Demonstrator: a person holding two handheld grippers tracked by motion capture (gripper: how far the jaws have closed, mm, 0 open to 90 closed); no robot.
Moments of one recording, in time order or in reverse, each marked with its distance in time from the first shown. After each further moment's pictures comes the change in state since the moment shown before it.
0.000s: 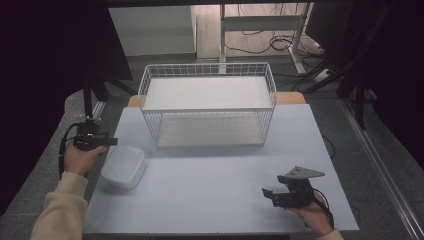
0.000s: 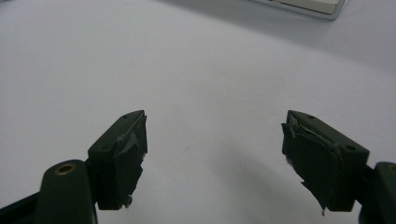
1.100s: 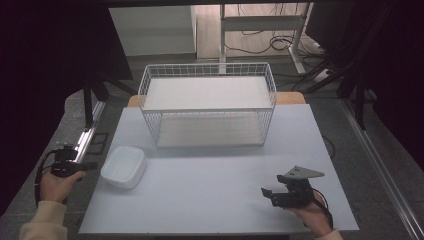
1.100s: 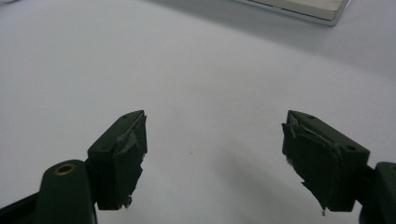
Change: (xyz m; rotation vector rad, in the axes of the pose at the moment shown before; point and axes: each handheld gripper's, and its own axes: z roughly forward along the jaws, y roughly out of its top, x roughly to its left) left arm 0.048 -0.077 -0.005 0.046 0.016 -0.082; right arm 0.004 0.002 -0.001 -0.007 -0.008 -0.009
